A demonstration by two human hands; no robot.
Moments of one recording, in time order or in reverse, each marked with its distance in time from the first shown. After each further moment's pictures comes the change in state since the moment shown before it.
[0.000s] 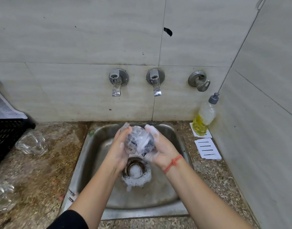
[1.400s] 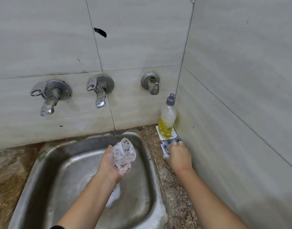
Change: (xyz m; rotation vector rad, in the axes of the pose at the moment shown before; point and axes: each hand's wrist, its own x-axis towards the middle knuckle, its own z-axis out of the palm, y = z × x) left_hand 0.056 -0.082 0.078 -0.214 0.262 -0.555; right_hand 0.003 -0.075 -0.221 -2.116 0.833 -0.386
